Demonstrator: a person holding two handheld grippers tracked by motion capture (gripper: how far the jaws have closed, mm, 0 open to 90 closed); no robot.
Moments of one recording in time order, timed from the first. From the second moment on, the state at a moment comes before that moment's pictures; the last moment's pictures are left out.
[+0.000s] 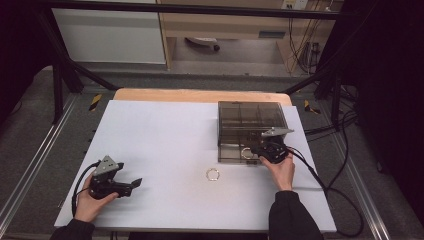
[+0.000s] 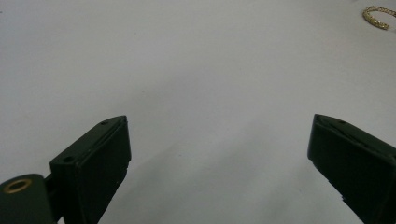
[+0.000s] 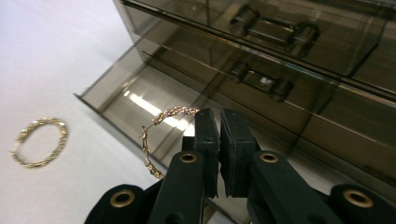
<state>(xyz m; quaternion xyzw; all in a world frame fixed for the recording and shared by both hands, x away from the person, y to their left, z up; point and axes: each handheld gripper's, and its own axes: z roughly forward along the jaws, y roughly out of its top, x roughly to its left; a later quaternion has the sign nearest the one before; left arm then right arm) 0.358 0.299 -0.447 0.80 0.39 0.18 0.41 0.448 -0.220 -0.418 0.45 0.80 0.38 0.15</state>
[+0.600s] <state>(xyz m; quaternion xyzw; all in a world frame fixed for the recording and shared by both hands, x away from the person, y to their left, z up) 0.358 0.299 -0.447 0.80 0.39 0.18 0.41 0.459 -0.220 -0.435 0.46 0.80 0.35 0.15</state>
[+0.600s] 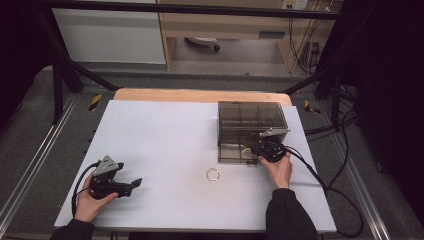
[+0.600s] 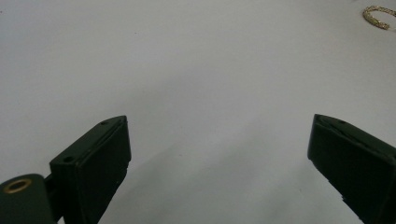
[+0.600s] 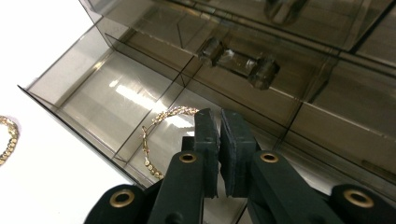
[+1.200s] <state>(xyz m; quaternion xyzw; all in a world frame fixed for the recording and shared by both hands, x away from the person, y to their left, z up) 0.358 0.299 -0.447 0.80 0.39 0.18 0.41 0.436 -0.225 -0.419 0.43 0.80 0.39 0.16</state>
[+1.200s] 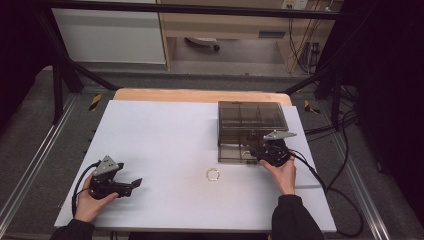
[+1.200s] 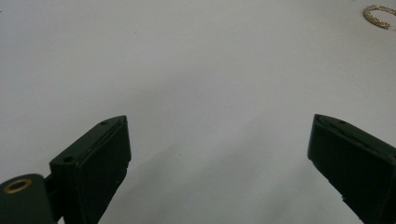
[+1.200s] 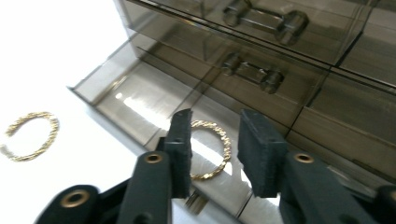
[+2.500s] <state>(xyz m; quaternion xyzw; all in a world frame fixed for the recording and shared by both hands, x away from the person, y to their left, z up) 0.357 0.298 -0.447 0.81 0.39 0.18 0.41 0.384 -0.152 -0.411 0.37 0.82 0.42 0.12</state>
